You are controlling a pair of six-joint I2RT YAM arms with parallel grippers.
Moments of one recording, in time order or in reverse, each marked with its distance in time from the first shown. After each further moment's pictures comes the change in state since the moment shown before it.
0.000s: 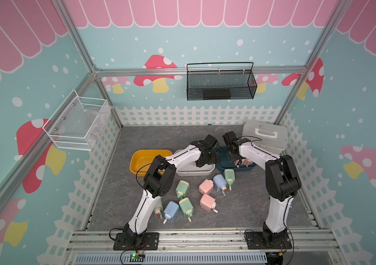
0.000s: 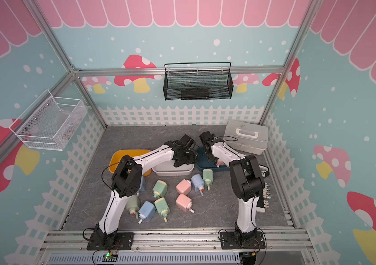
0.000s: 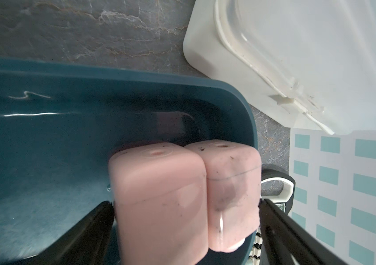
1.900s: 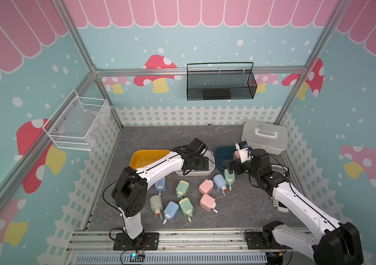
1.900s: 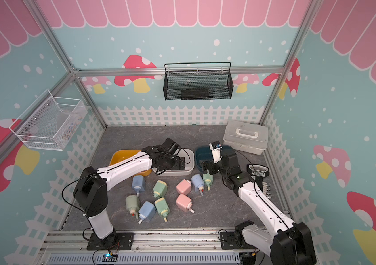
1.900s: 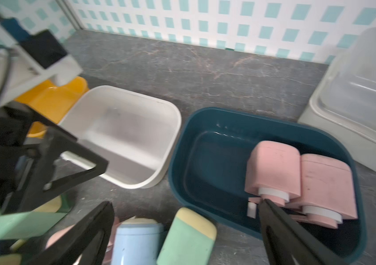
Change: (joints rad) left arm -0.008 -0.476 -0.444 0.000 -0.092 0.133; right arm -0.001 -0.881 -0.703 0.562 -0.793 -0.063
